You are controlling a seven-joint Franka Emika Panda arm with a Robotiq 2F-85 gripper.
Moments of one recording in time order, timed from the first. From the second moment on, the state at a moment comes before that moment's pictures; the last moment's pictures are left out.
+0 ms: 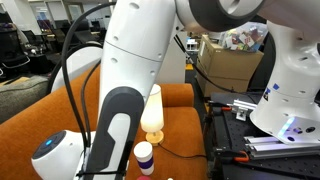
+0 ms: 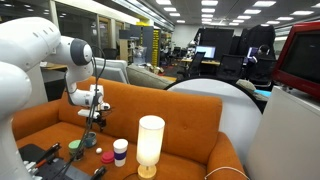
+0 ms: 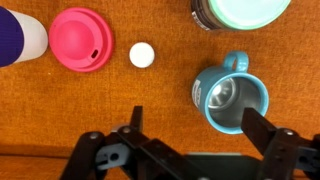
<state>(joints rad) 0.43 1.19 0.07 -1.52 -0.04 2.59 0.32</state>
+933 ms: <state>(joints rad) 0.45 1.37 0.09 -1.32 -0.04 2.59 0.30</state>
